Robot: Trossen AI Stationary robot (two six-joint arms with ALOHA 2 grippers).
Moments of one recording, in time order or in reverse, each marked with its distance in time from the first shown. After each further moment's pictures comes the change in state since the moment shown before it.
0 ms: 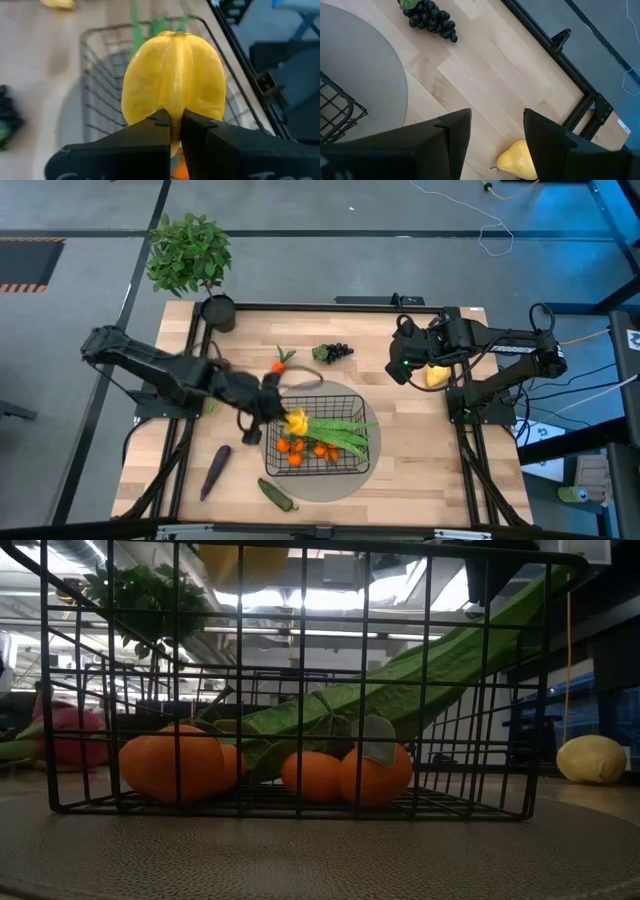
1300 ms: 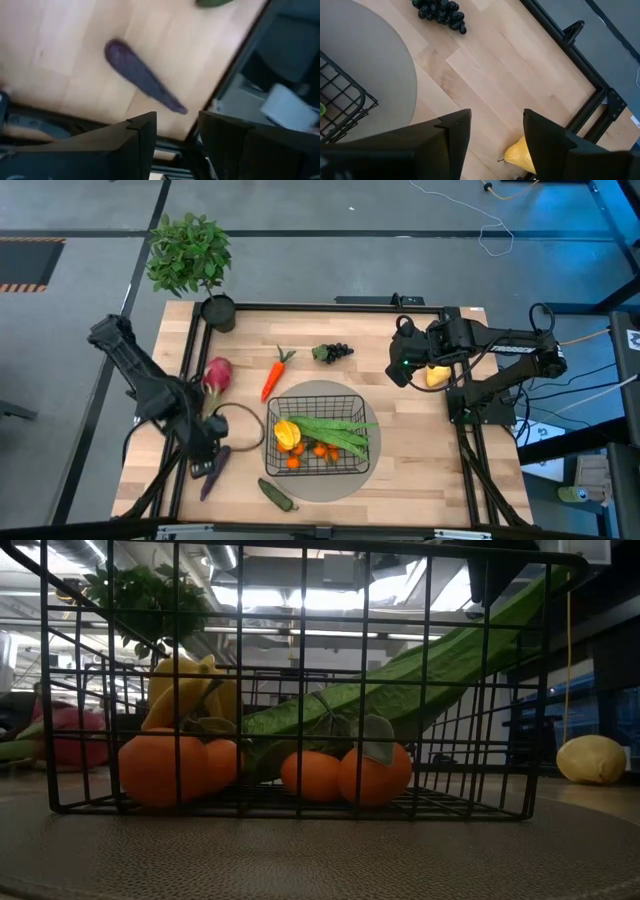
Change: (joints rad) left arm -0.497 -0.056 0.002 -0.626 0.177 -1.217; right arm 0.000 0.000 0.000 0.000 -0.060 0.001
